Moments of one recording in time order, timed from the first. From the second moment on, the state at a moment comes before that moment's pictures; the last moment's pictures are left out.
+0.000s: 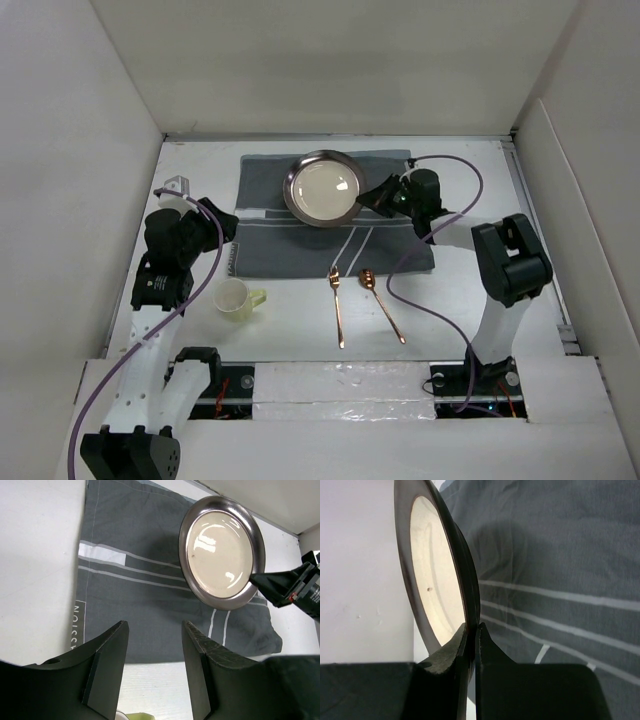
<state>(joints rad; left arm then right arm) -0.02 0.77 0.77 -0.35 0.18 -0.48 0.31 1.85 0.99 0.54 -0.43 0.98</state>
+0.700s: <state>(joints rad) -0.02 0.77 0.77 -0.35 0.19 -0.48 0.35 1.91 0.93 0.53 -0.38 1.05</state>
